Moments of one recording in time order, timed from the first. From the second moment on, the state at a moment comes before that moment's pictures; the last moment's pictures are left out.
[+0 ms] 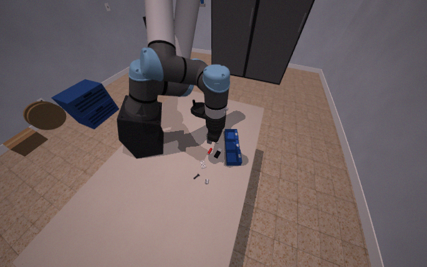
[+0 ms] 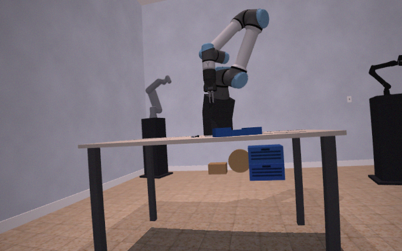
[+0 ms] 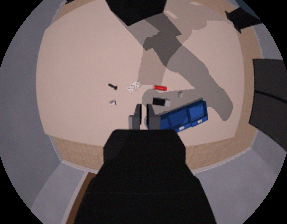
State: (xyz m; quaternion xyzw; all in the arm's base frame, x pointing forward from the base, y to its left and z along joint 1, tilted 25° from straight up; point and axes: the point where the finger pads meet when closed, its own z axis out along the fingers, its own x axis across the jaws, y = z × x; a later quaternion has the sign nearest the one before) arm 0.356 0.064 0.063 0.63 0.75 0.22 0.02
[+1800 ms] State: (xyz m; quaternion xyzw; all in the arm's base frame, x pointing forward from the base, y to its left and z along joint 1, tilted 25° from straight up) arm 0.500 0.178 0.011 0.90 0.35 0.21 -0.13
